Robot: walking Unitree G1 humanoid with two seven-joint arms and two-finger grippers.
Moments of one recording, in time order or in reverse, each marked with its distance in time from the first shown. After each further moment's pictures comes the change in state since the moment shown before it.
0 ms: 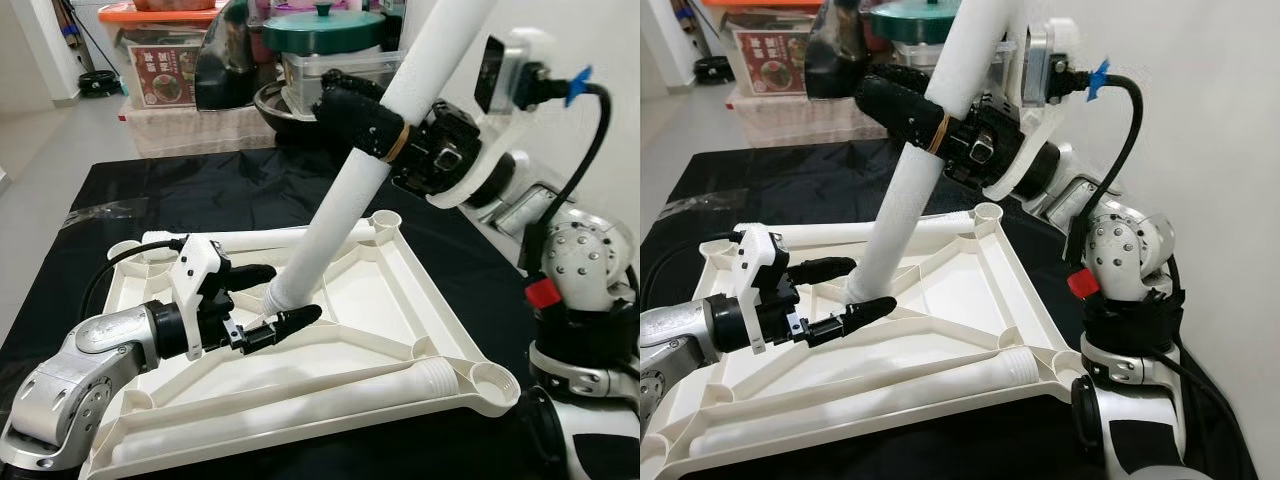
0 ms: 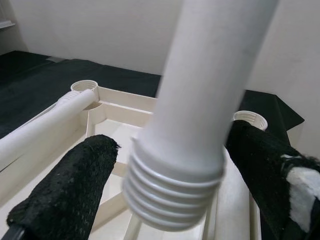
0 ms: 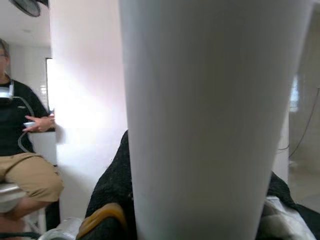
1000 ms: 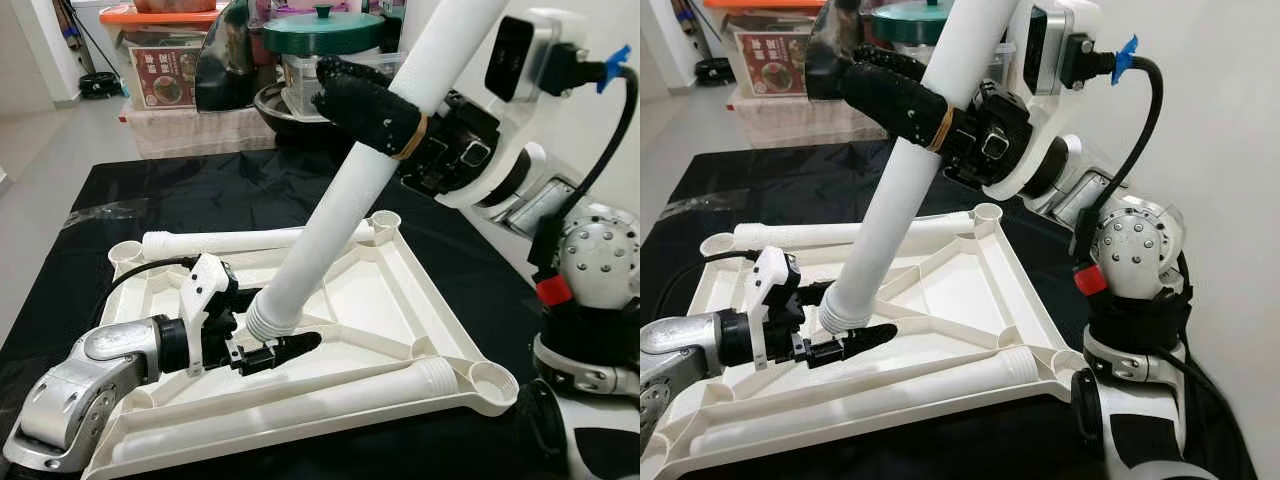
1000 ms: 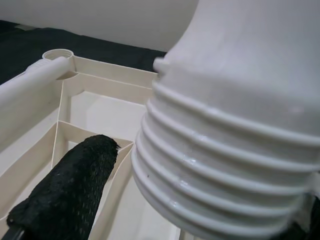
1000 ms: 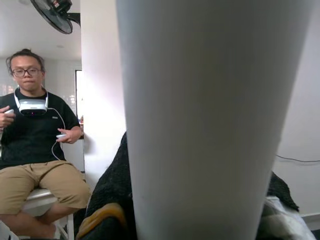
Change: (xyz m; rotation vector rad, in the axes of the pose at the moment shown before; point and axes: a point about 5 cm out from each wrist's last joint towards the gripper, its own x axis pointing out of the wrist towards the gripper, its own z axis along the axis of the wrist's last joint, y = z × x) left arm 0.003 -0.001 -0.024 -0.034 0.095 -0.057; right arm 0.008 0.013 0.011 0.056 -0.040 0.088
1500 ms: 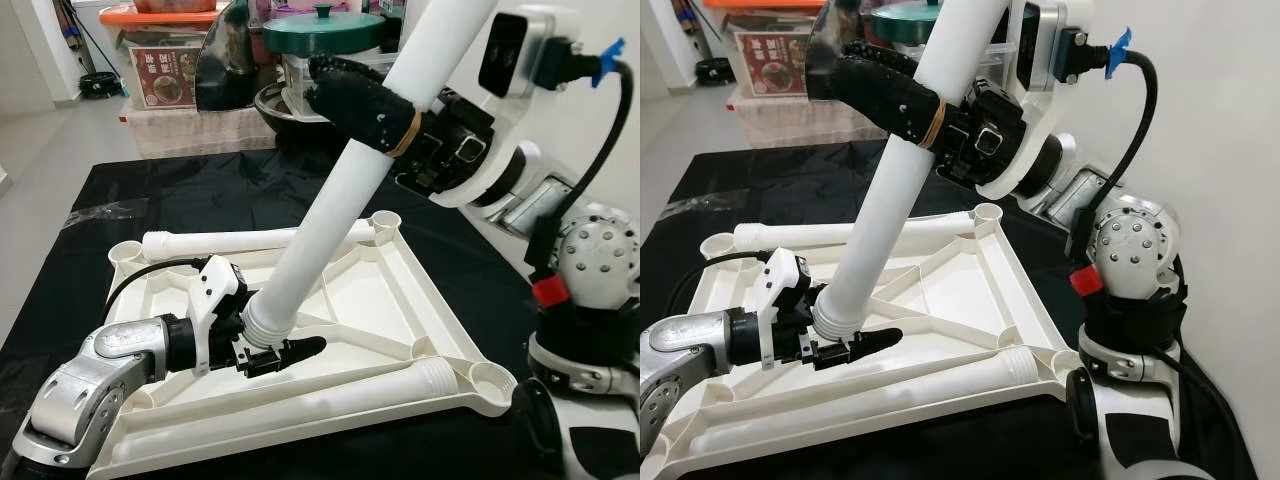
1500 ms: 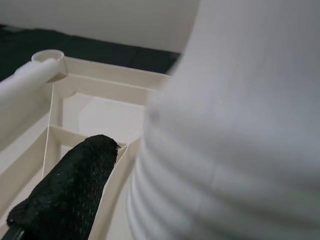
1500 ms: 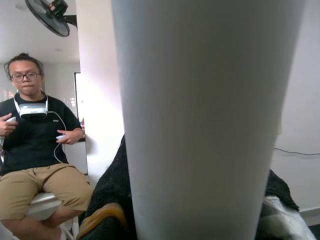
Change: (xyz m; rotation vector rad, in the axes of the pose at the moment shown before) left arm 0.006 -0.003 0.004 0.033 0.000 -0.035; right arm 0.004 0.002 -0.007 0.045 0.005 -0.018
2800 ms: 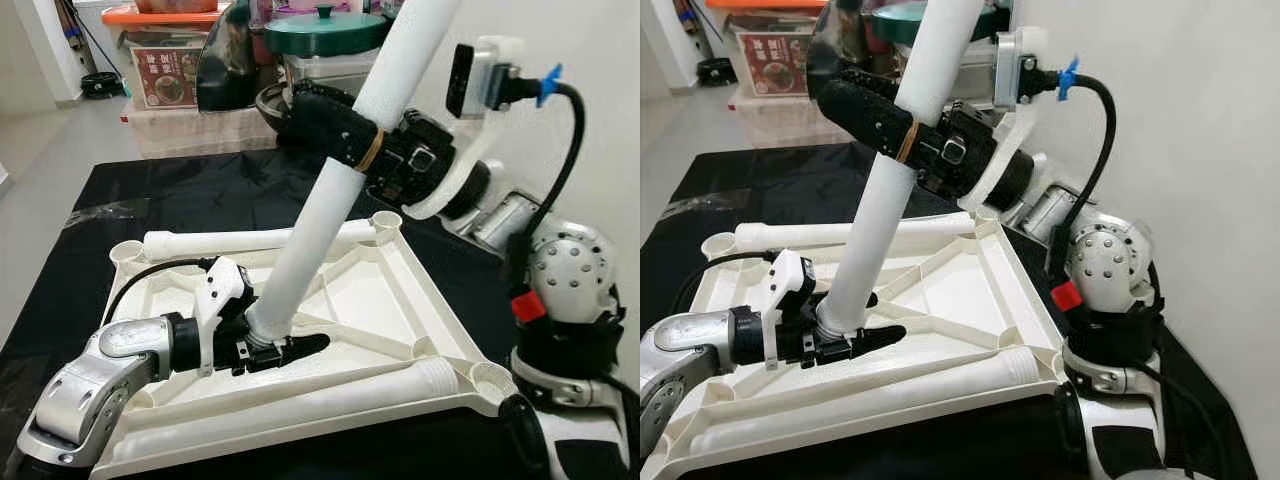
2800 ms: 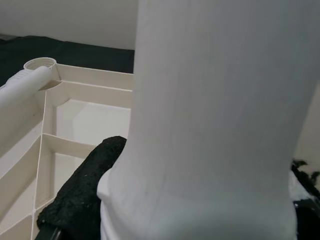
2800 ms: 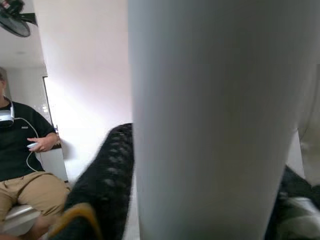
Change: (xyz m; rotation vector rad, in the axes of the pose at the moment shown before) left arm 0.003 -0.003 0.000 0.025 -0.002 -0.054; right arm -0.003 -0.010 -0.027 0.042 0.019 -0.157
